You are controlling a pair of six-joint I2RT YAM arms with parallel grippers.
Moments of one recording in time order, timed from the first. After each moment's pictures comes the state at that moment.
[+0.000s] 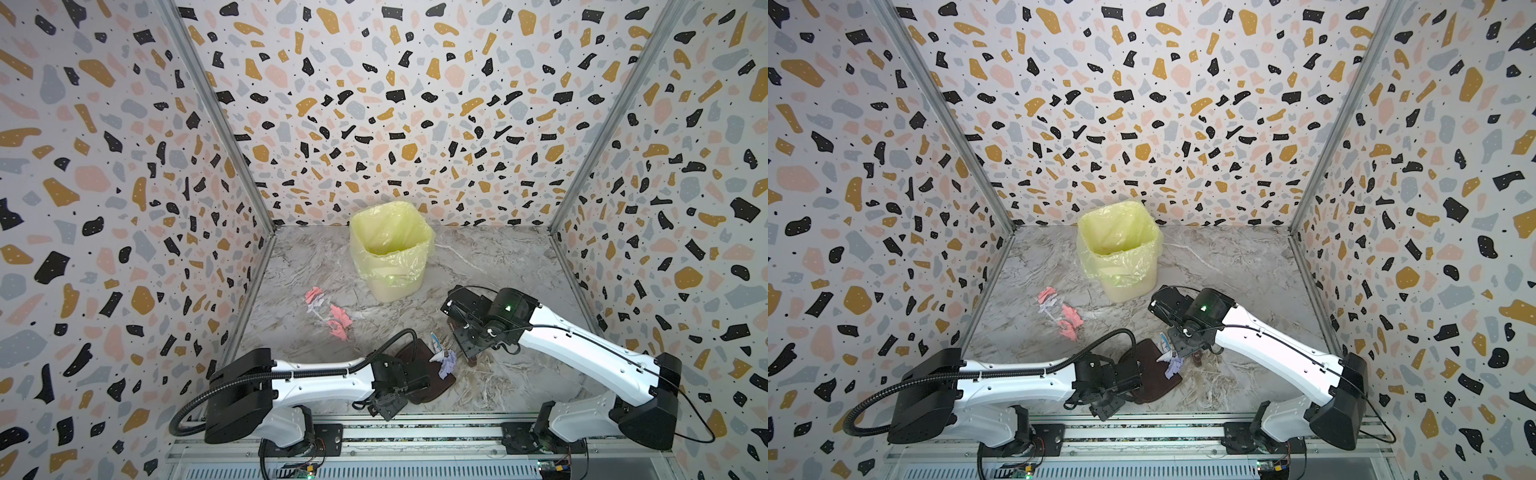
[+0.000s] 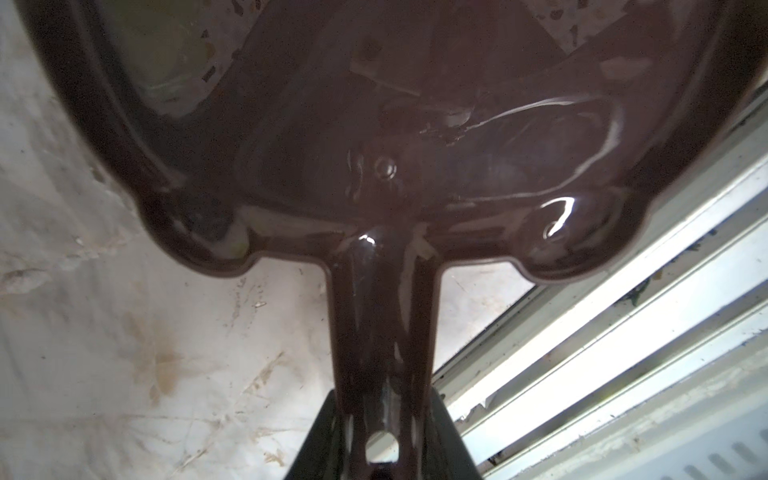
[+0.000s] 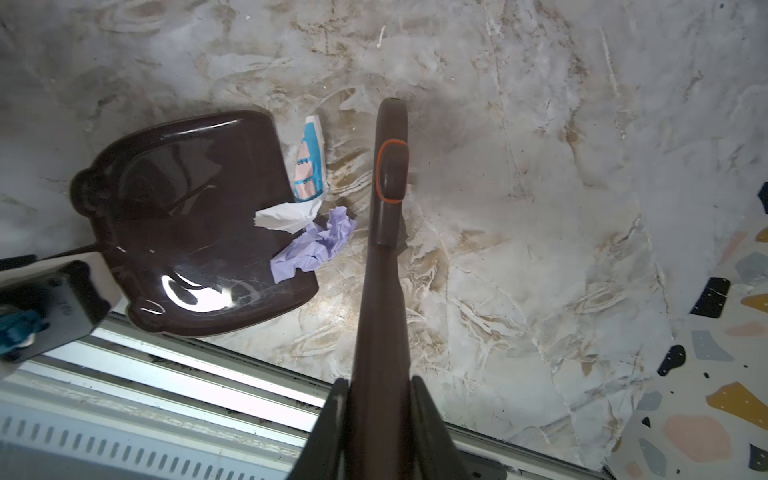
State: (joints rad) left arm -1.27 1.42 0.82 -0.90 -0.10 -0.37; right arm 1.01 1.37 1.36 -1.34 0.22 0.47
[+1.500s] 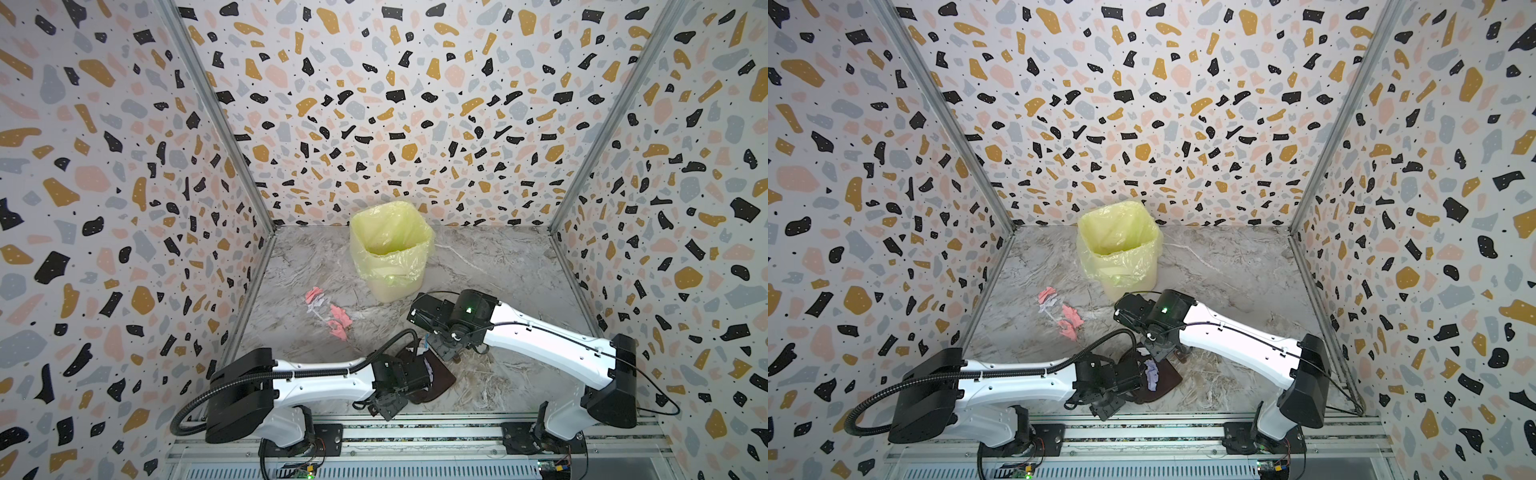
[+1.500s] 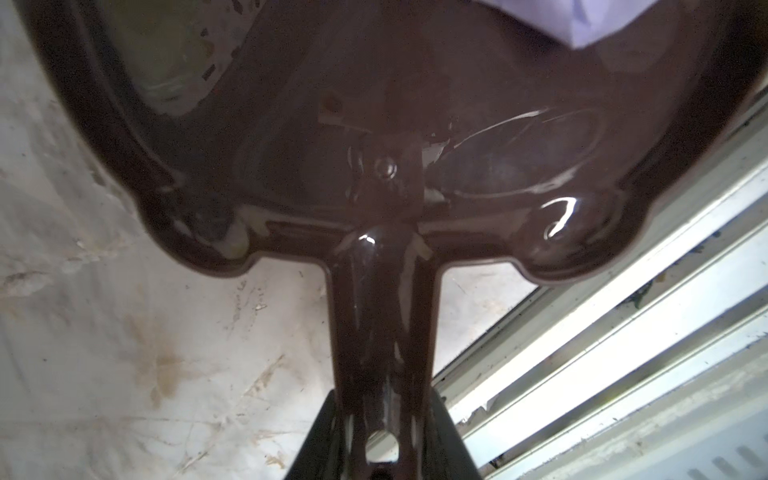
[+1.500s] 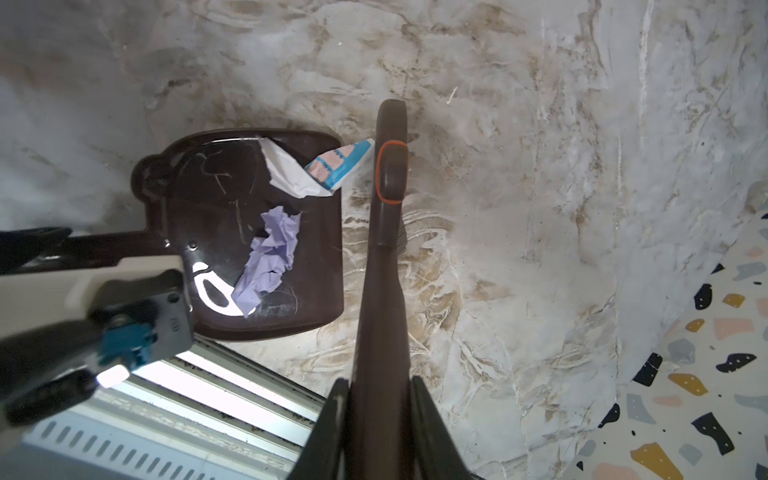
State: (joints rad) left arm -1.26 1.43 0.82 -0.90 -0.10 -0.37; right arm 1.15 1.57 1.53 -1.37 0.28 0.35
